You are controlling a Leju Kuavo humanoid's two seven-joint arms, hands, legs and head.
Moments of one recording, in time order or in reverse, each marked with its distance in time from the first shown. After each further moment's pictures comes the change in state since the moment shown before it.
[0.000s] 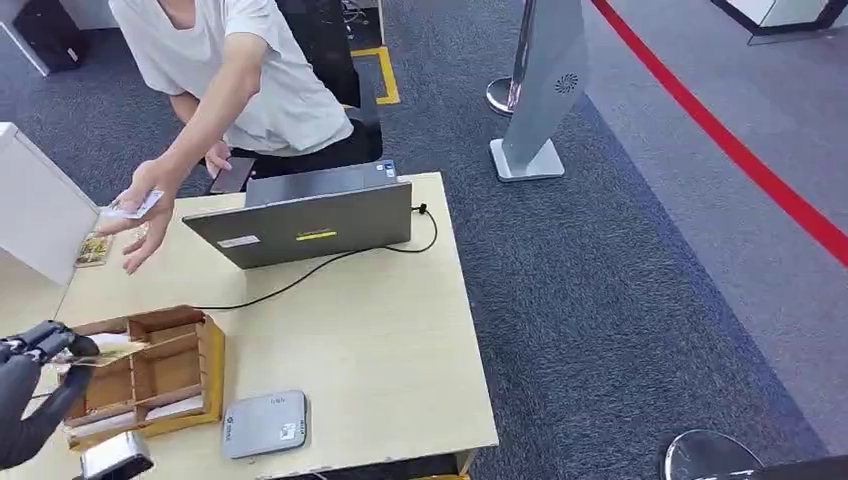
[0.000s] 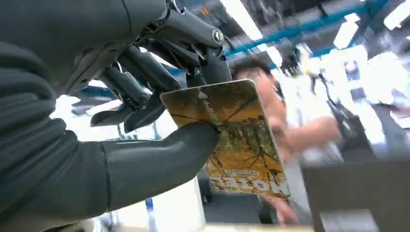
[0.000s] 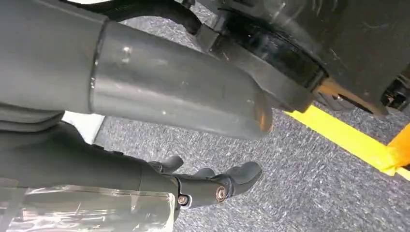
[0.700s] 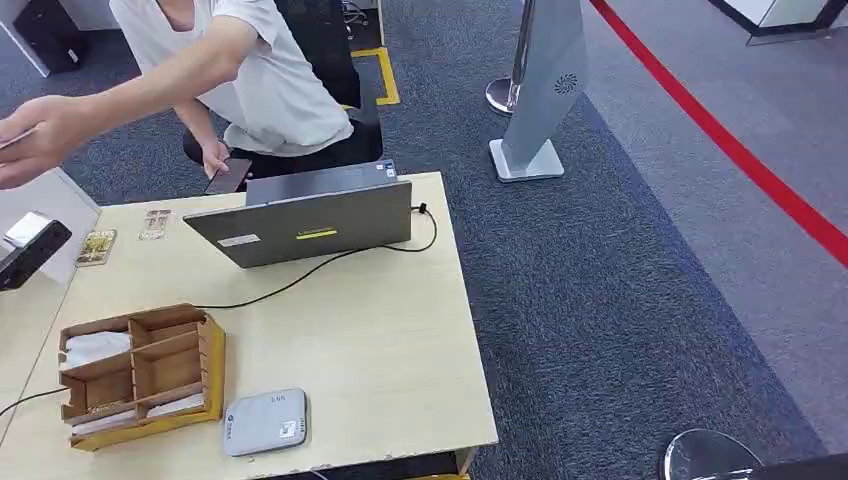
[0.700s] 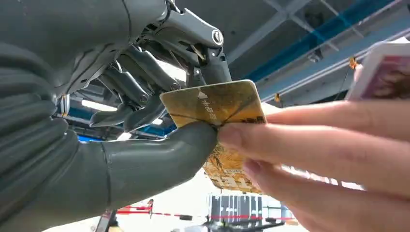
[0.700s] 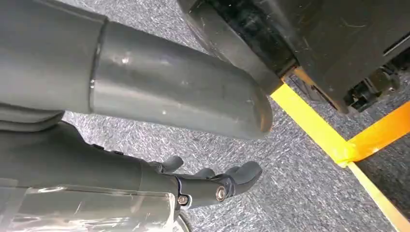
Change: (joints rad) left arm -0.577 -0.169 -0.031 0.756 -0.307 0.304 0.069; right arm -0.049 0.008 -0.033 0.122 0.164 0.198 -0.075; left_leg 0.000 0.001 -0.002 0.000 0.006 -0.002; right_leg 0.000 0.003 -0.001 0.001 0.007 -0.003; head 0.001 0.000
